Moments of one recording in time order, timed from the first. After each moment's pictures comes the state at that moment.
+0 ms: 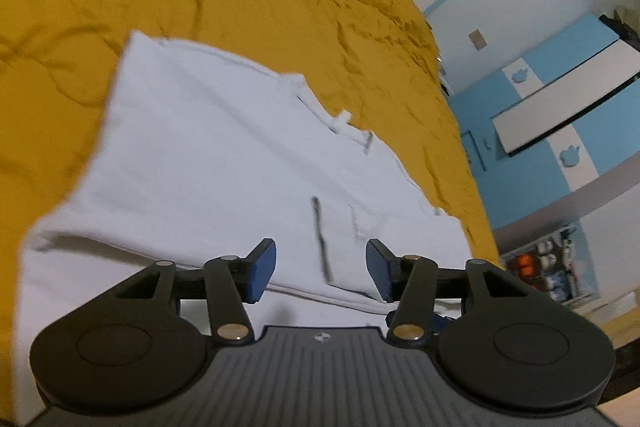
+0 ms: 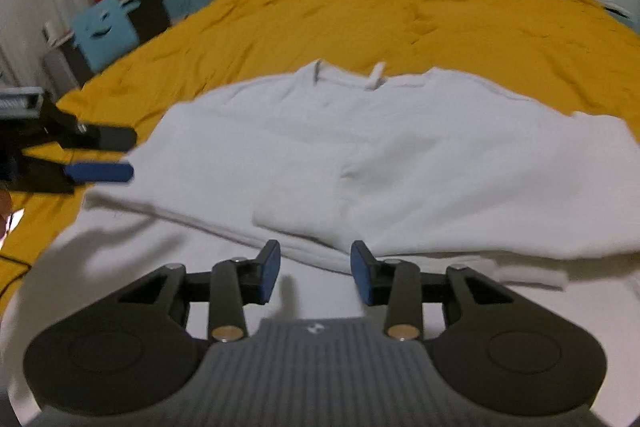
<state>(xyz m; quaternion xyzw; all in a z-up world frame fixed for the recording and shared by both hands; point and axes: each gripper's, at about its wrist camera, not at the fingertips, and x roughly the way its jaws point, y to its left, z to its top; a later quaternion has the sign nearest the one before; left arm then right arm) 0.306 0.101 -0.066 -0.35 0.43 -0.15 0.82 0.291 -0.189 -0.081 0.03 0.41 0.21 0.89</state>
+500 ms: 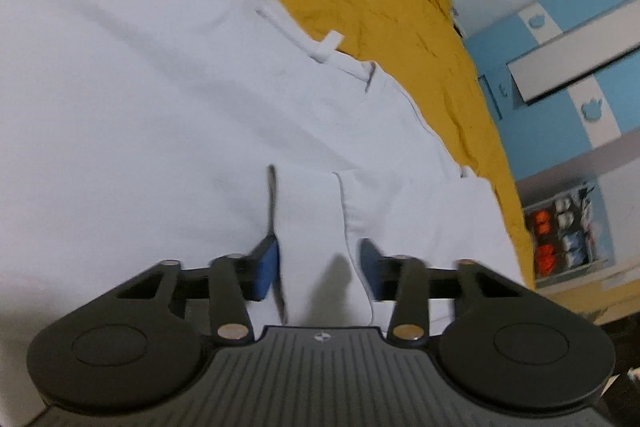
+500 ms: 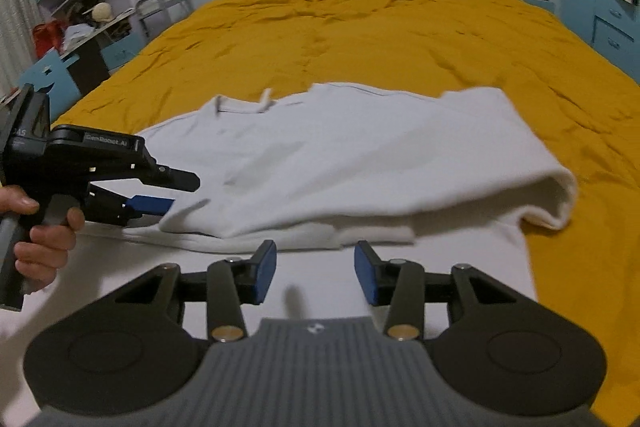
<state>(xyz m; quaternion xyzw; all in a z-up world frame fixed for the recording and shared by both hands) 0.386 0.018 -0.120 -0.30 0.50 -0.16 0.80 0.264 -0.272 -0.080 0.07 0.39 0.11 0.91</state>
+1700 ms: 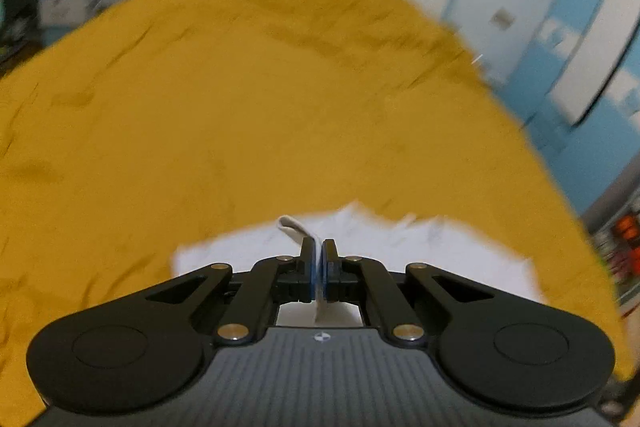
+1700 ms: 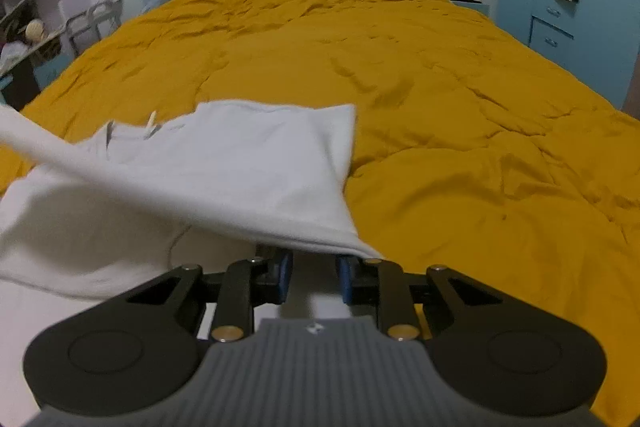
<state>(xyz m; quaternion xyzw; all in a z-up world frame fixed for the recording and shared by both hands) 0.379 0.114 0.011 -0.13 0.41 -0.05 0.90 0.317 -0.317 -0.116 0.05 0.38 0.02 0.92</state>
